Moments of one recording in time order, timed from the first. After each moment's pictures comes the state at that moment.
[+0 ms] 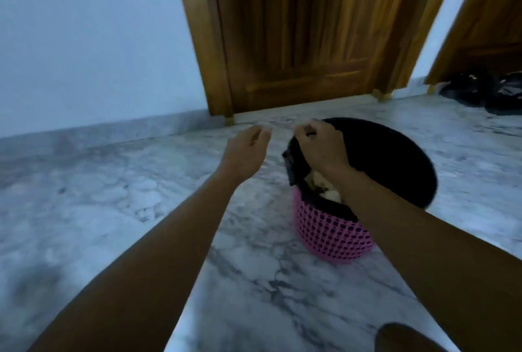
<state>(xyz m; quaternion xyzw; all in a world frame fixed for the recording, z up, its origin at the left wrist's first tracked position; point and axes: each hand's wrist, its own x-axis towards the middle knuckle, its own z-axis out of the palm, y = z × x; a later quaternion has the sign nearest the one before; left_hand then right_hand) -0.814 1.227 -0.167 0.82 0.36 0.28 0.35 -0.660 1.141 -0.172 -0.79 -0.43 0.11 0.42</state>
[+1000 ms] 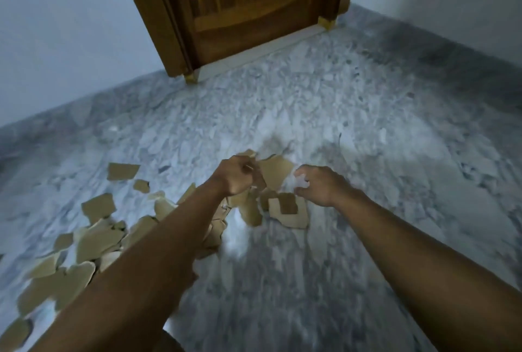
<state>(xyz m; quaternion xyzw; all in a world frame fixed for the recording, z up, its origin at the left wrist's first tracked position) -1.569 0.903 -0.277 0.37 0.85 0.24 0.30 -1.388 1.059 -0.301 -0.33 -0.89 0.28 -0.12</state>
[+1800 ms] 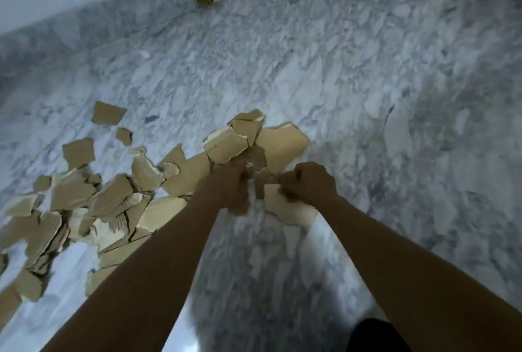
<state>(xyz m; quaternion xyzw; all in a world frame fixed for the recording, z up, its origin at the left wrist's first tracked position) -1.597 0.937 -0.461 0.30 0.90 0.07 0.31 -1.471 1.123 -0.477 -0.31 -0.86 0.36 -0.17</state>
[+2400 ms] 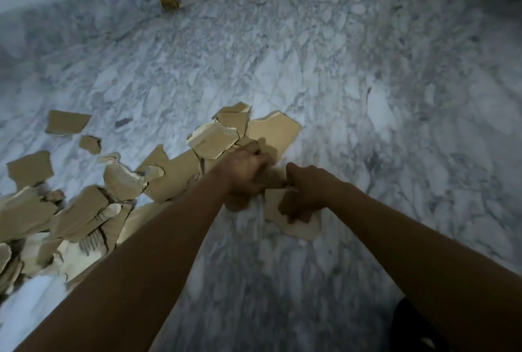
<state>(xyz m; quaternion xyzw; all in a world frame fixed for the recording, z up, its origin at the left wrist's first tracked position) -1.606 0.964 -0.499 0.58 0.79 0.00 0.20 -1.444 1.089 -0.474 -0.20 -0.90 0.26 -0.28</state>
